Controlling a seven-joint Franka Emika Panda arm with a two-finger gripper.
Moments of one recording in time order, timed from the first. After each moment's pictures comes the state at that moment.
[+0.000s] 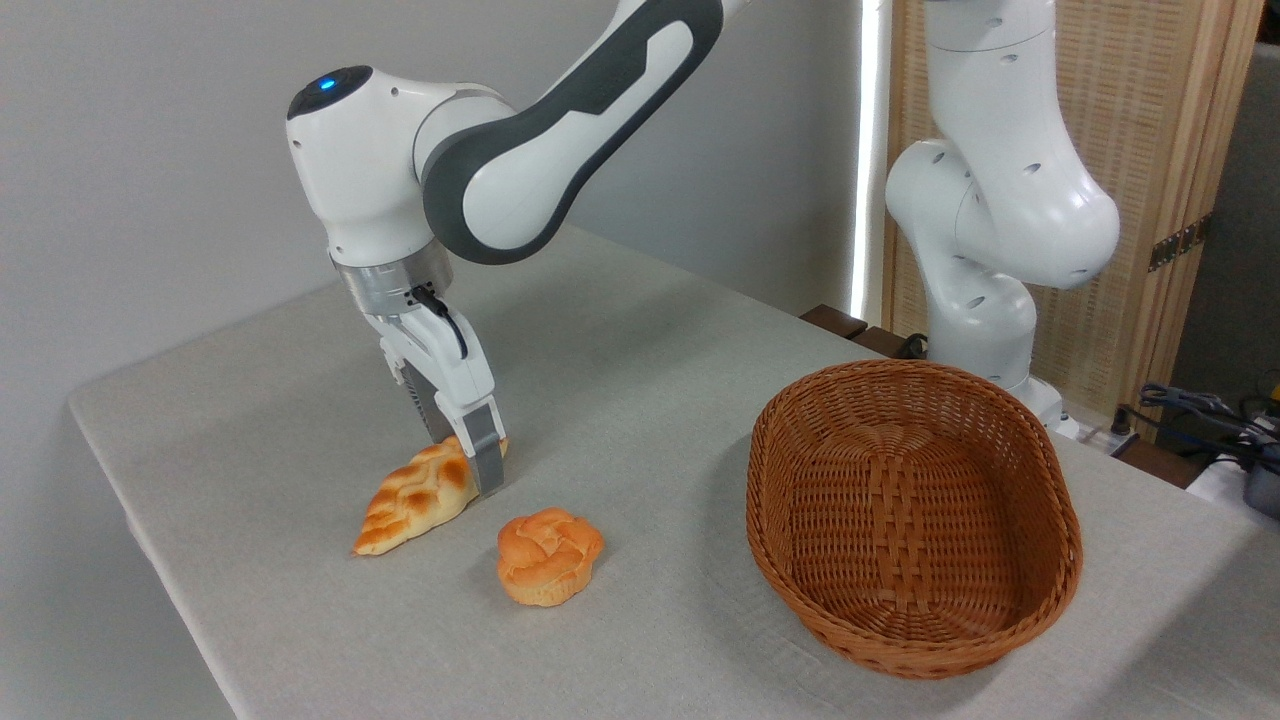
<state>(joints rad) -0.13 0.18 -0.22 -1.90 -0.02 2.03 0.49</state>
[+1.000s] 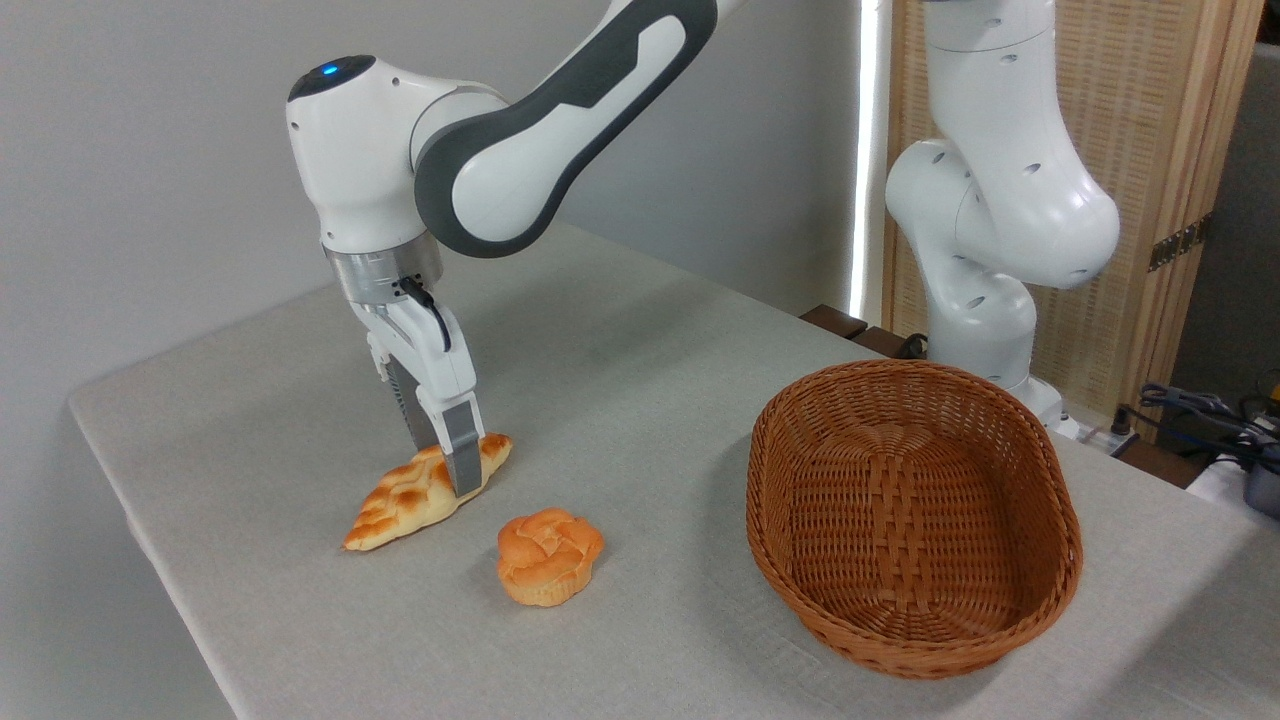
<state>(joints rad) -0.13 0.18 -0.24 -1.90 0.02 2.09 0.49</state>
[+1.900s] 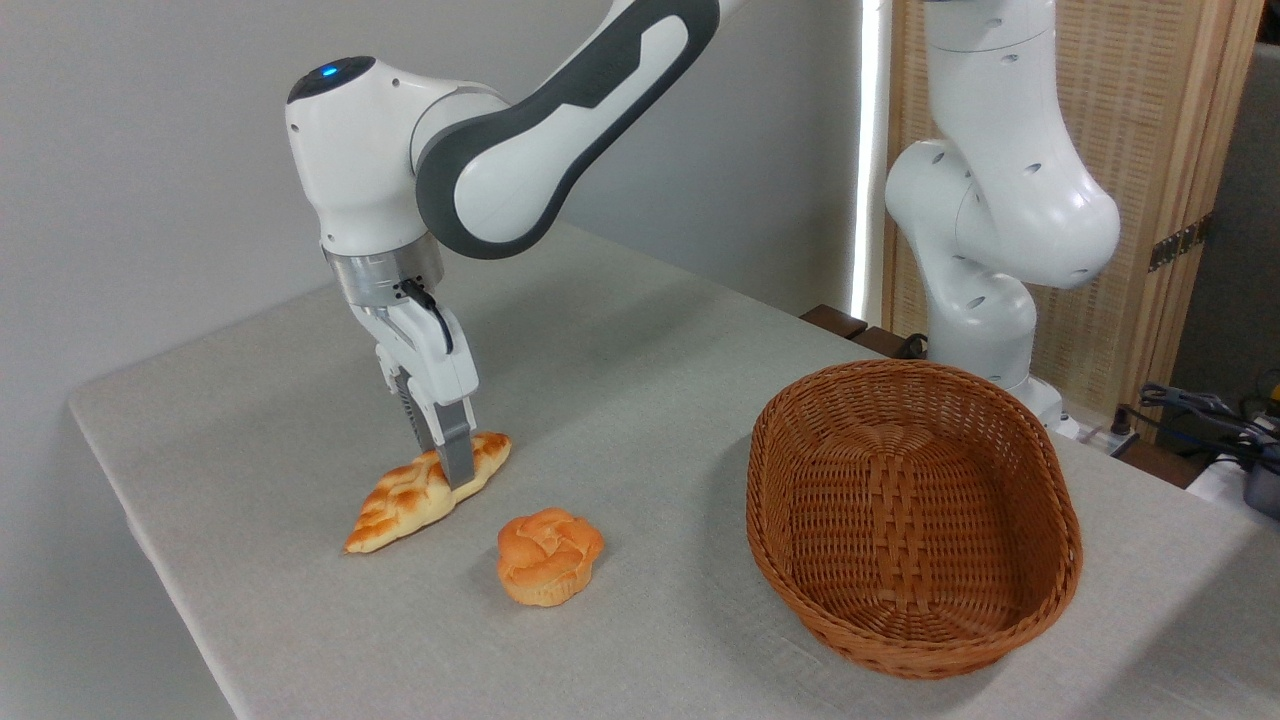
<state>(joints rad) -0.13 0.18 -0.23 -1.90 0.02 2.08 0.49</state>
